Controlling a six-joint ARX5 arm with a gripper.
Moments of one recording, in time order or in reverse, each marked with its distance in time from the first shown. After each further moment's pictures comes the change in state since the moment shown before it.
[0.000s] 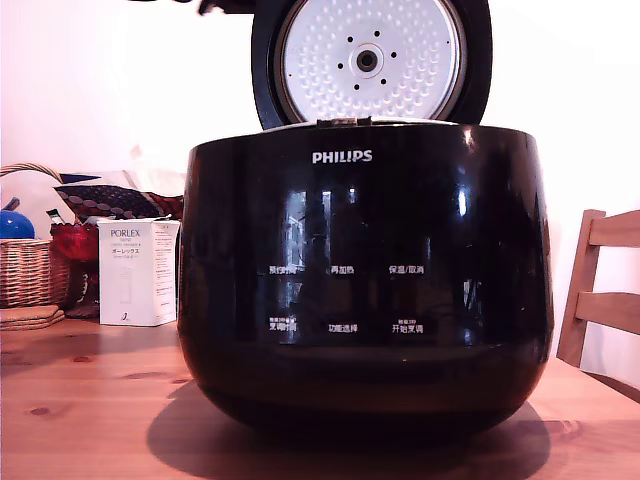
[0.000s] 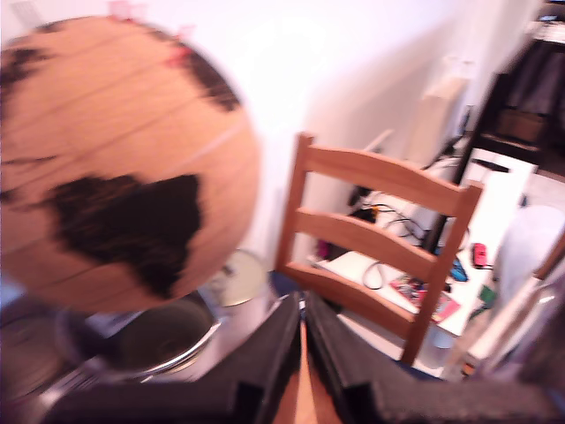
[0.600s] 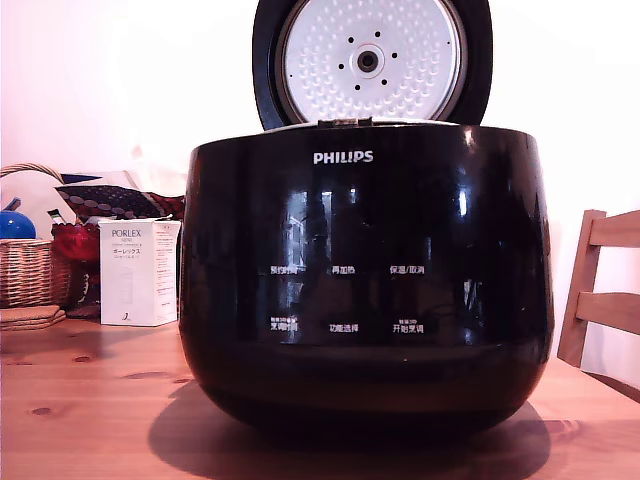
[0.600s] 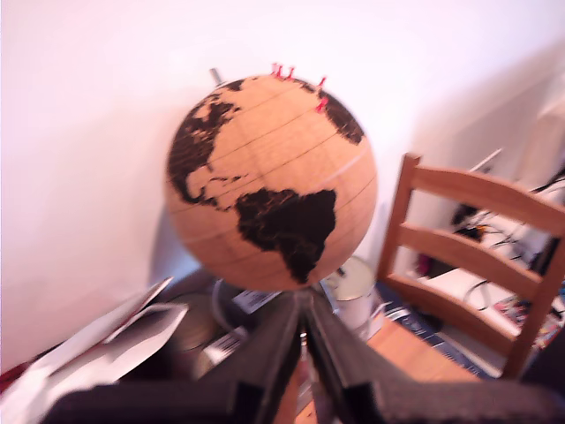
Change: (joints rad) arm 0.149 -0.113 -0.010 -0.045 -0.053 0.004
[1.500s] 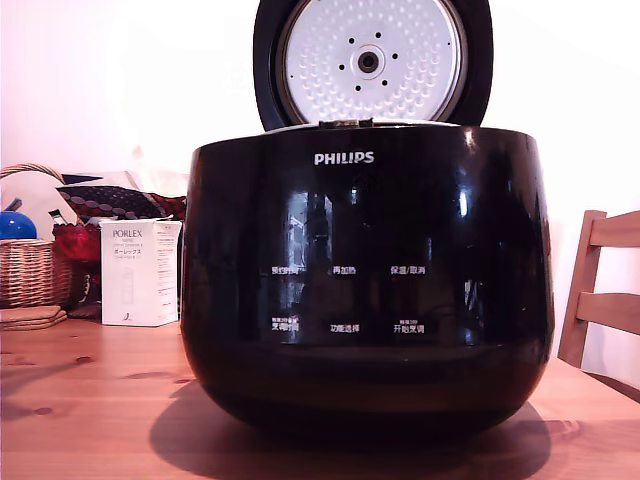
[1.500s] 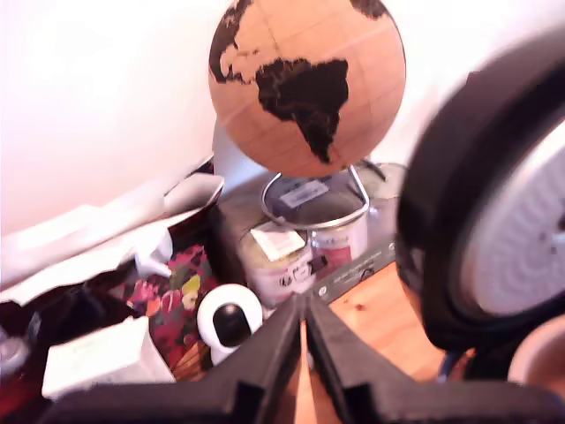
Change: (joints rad) arm -0.089 -0.645 -0.898 0.274 -0.377 0.053
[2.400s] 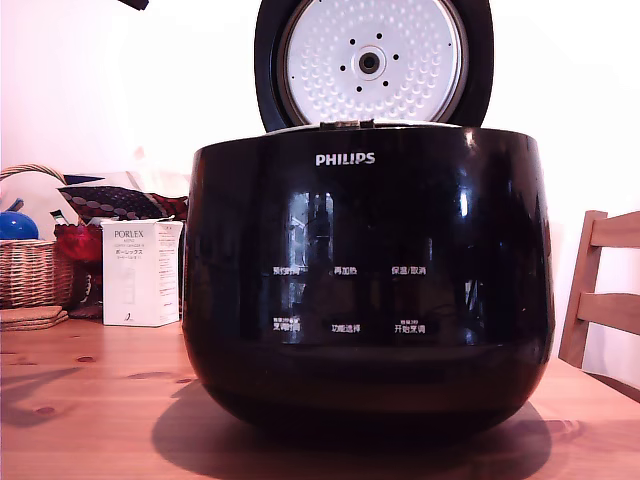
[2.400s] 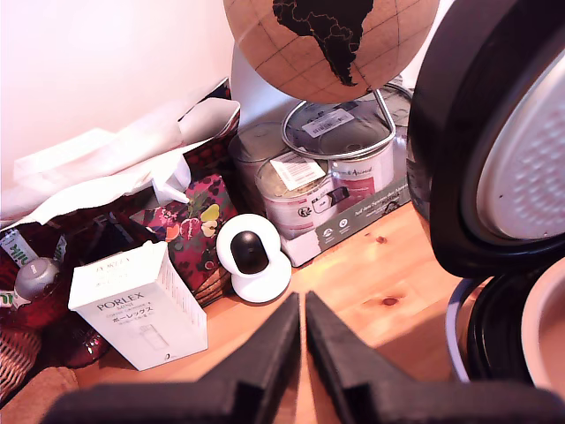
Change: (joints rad) arm -0.117 -0.047 -0.073 -0.093 -0.226 0.002
